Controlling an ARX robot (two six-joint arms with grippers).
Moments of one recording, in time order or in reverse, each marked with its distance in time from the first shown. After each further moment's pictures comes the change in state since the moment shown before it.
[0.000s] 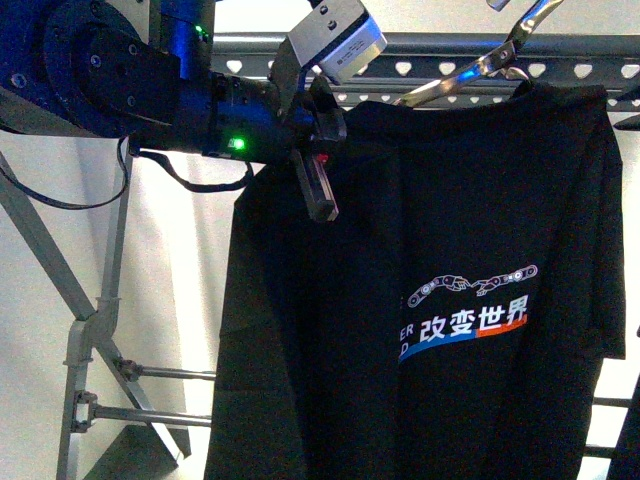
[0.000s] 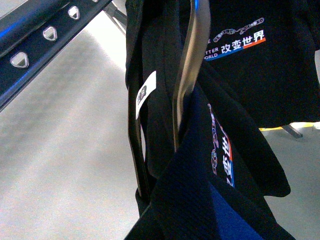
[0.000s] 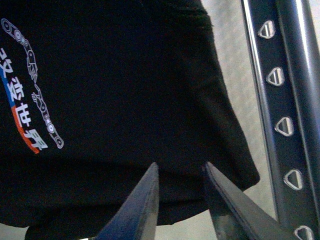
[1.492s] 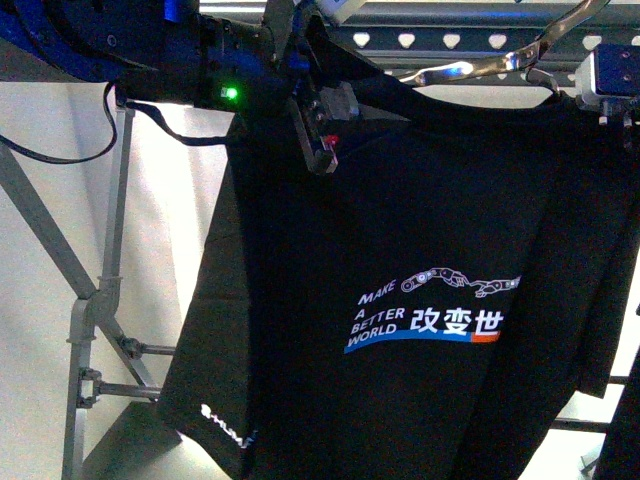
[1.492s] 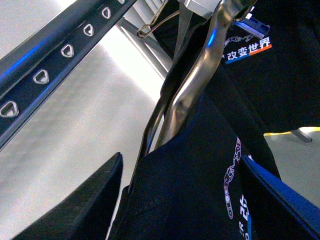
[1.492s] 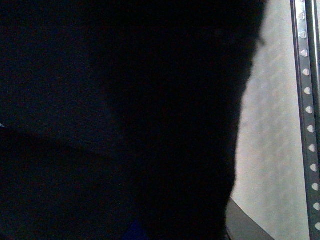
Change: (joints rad) left arm 0.000 -0.026 0.000 0.007 0.001 0.000; right arm 0.063 0.200 0.131 0.009 0.143 -0.035
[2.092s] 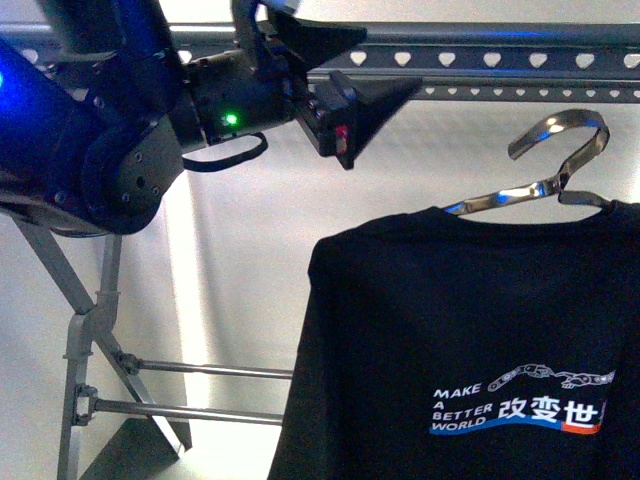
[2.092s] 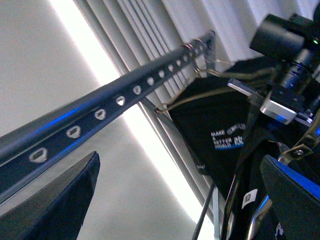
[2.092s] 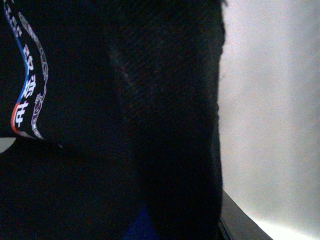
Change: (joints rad) left arm 0.036 0.151 -0.044 0.860 0.084 -0.666; right arm -0.137 -0.113 -0.305 0.047 0.005 -0.066
